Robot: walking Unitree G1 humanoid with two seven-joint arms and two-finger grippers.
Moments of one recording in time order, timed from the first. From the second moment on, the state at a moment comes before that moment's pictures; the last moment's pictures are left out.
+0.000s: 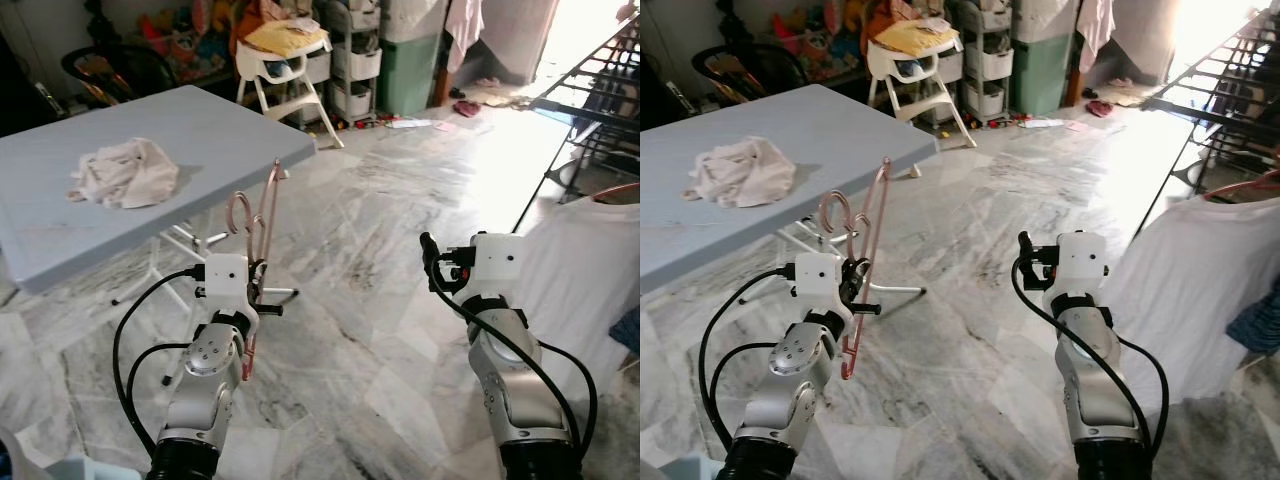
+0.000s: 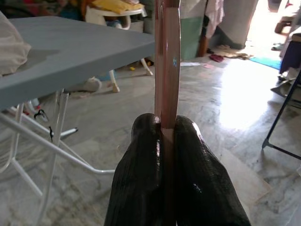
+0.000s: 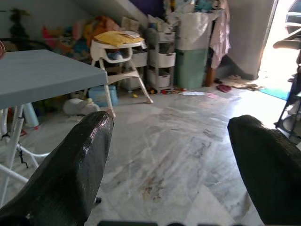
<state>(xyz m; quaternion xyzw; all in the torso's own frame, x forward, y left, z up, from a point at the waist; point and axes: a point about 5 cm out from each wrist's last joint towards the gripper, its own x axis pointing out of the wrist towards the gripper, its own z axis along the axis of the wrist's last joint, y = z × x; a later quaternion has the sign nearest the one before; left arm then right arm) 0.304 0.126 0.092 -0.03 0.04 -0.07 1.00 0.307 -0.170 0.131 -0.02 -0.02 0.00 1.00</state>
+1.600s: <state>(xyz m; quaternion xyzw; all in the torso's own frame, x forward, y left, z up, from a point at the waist) 0.298 0.102 0.102 -0.04 0.01 -0.17 0.98 0.308 -0.173 0.126 -0.02 -0.03 -0.01 1.00</state>
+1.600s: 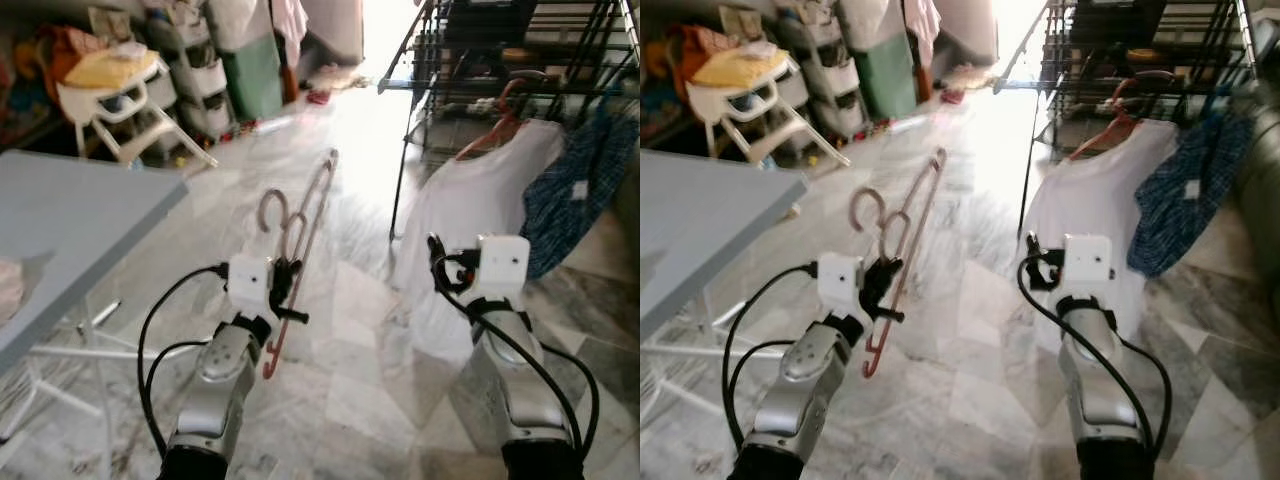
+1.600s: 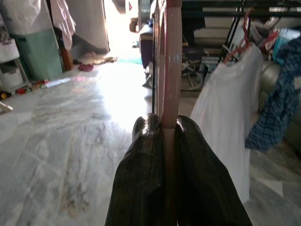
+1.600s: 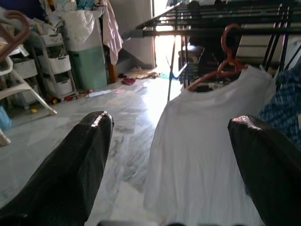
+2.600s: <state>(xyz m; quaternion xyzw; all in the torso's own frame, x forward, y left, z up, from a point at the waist) 0.288 0.137 0.075 0.01 0.04 -0.08 1.00 0.323 -0.129 0.122 -0.05 -0.02 0.12 0.99</state>
